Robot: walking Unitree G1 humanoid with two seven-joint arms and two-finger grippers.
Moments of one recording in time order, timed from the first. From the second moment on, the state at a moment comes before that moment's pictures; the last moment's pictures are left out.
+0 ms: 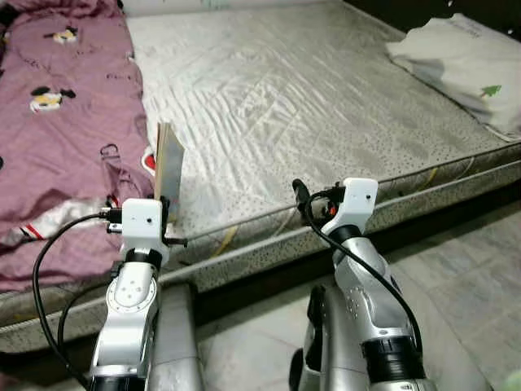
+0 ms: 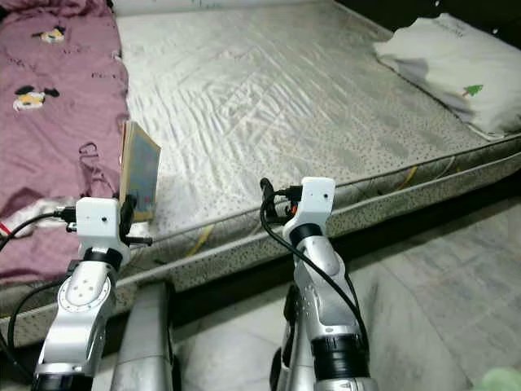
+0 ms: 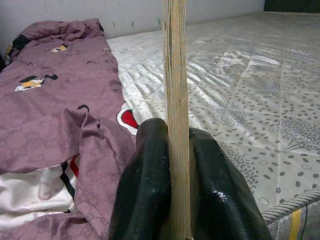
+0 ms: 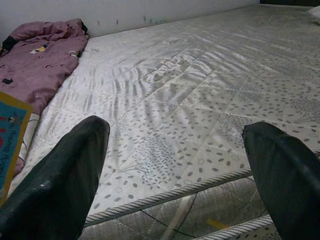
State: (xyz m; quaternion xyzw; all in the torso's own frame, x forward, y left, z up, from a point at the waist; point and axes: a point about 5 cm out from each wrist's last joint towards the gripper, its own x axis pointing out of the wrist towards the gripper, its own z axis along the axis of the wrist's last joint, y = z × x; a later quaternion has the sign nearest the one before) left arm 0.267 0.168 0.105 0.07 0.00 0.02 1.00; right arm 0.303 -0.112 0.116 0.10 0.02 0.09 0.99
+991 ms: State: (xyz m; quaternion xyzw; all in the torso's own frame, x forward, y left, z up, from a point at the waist) left arm 0.276 0.146 0.112 0.05 -0.01 -0.03 1.00; right arm 0.308 -0.116 0.123 0.08 0.00 0.07 0.99
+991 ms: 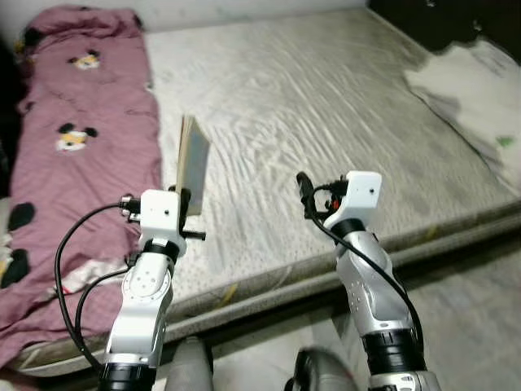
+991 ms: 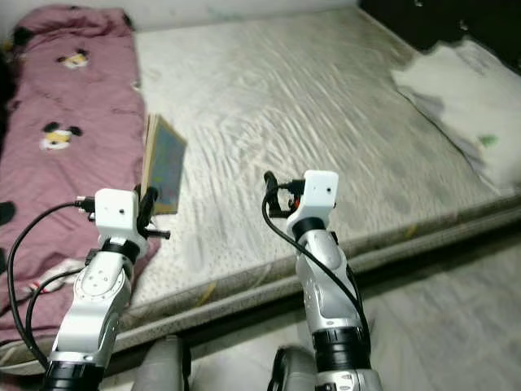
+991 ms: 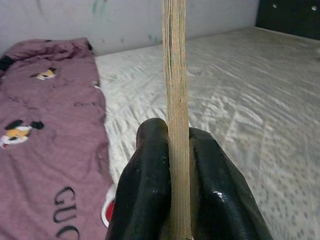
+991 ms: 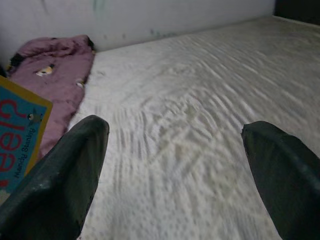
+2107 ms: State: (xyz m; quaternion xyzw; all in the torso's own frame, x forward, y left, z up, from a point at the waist) left arm 0.276 0.152 0.104 0.04 -0.01 -0.04 1.00; right arm 0.308 -0.123 0.119 0.07 0.00 0.07 1.00
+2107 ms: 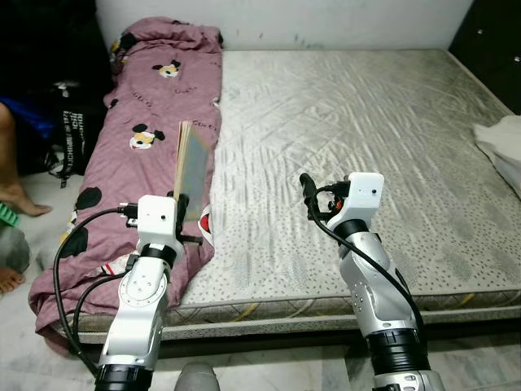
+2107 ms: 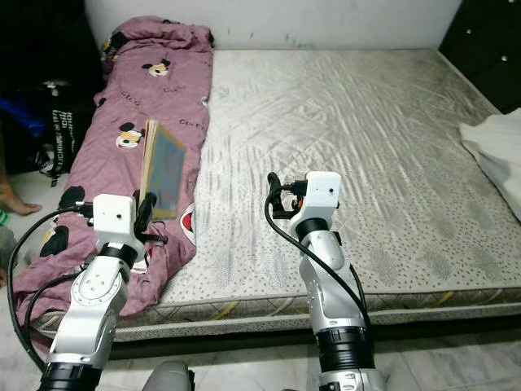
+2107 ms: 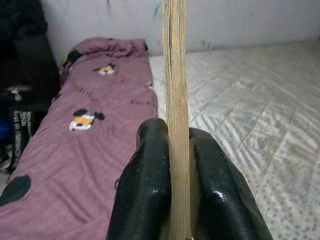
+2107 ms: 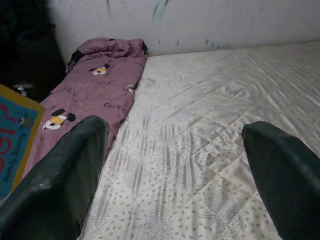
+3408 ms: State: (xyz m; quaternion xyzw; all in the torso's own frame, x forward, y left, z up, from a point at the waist) left arm 0.282 0.140 0.109 0.03 -0.02 -0.05 1.00; right arm 0.310 -0.125 0.116 0.03 0.01 0.07 1.00
